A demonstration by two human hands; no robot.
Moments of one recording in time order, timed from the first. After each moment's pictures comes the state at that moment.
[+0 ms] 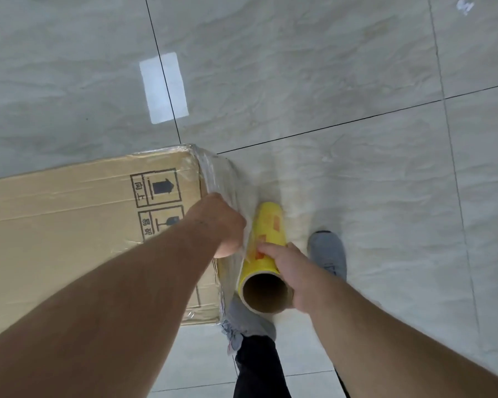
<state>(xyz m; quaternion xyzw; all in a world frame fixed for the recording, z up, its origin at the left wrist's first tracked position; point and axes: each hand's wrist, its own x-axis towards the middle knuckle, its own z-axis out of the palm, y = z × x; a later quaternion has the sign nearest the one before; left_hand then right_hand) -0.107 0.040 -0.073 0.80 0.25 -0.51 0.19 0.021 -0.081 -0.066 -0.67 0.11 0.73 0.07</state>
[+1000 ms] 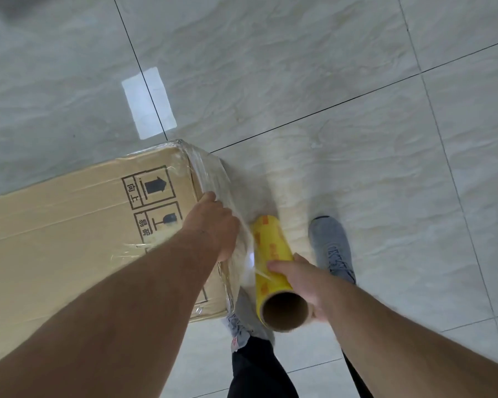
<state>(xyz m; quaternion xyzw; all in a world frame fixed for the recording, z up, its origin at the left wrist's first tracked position) -0.116 0.010 -0.069 0.84 0.21 -0.49 0.07 0.024 -0.133 -0.064 -0.67 0.10 0.73 0.00</state>
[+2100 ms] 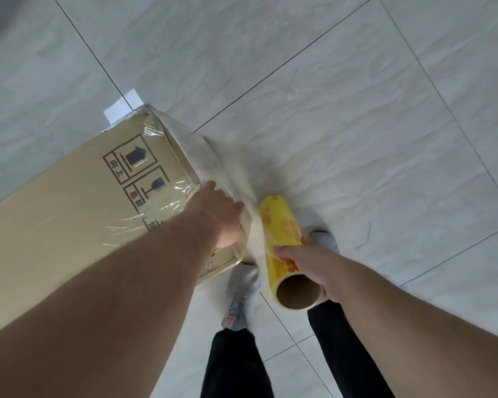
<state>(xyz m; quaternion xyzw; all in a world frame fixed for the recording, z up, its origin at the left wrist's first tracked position) -0.129 -0.050 -0.063 0.86 0.11 -0.50 0.06 -0.015 -0.229 -0.051 -0.69 0.10 0.71 0.07</state>
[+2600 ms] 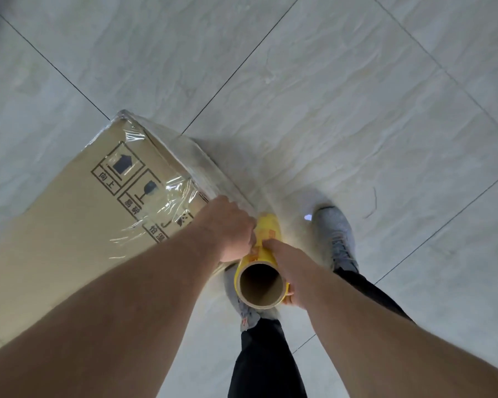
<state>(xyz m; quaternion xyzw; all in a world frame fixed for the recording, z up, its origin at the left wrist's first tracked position) -0.141 -0.082 -0.053 0.88 0.00 -0.47 0.08 -0.098 -0.244 -0.072 -0.62 0.33 0.69 0.19</state>
